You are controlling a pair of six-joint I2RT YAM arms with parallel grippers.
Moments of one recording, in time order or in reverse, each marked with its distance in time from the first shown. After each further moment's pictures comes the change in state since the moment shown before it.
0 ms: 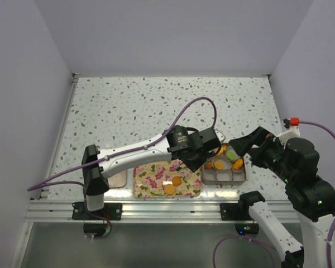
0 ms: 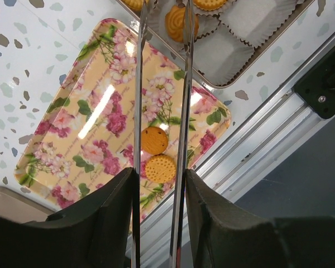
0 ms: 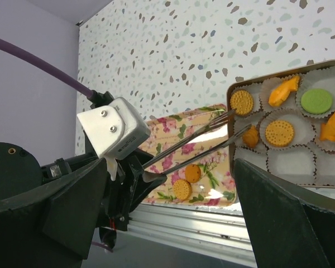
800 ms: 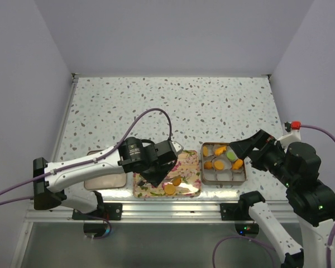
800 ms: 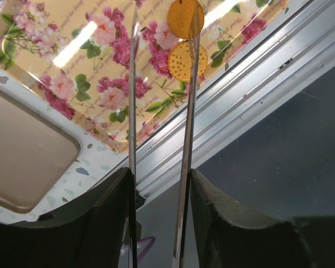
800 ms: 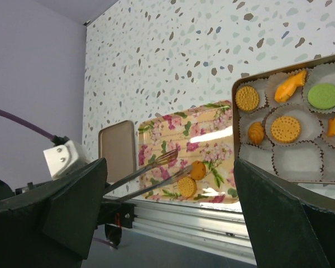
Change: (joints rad) left arm 0.017 -0.488 -0.509 -0.080 0.064 -0.150; right arm 0.000 -0.039 -0.017 -0.003 -0.011 0.020
